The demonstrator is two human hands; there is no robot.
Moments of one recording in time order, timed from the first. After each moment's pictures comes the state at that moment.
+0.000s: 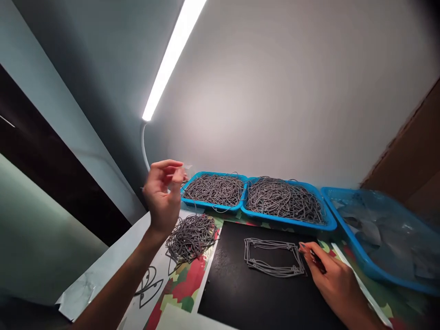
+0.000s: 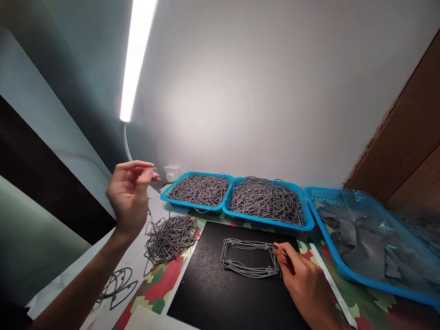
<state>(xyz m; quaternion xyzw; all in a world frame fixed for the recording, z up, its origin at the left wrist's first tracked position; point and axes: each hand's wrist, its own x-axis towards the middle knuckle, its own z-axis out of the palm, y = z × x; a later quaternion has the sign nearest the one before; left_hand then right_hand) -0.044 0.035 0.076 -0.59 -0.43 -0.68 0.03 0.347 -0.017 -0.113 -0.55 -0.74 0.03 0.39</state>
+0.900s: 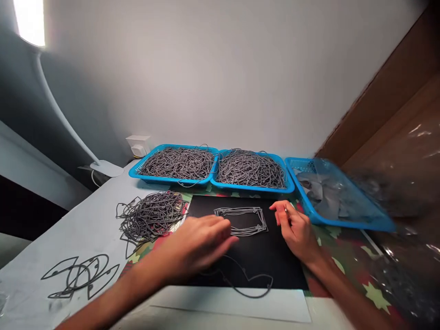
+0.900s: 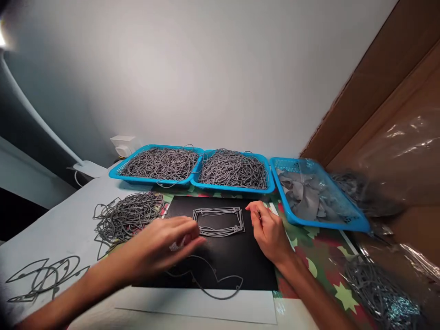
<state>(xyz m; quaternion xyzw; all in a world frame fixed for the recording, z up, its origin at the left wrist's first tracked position) 0.032 -0.029 -0.002 -0.91 -0.33 -0.17 -0.18 0.342 -0.027 -0.060 -0.57 -0.72 0.12 0.39</state>
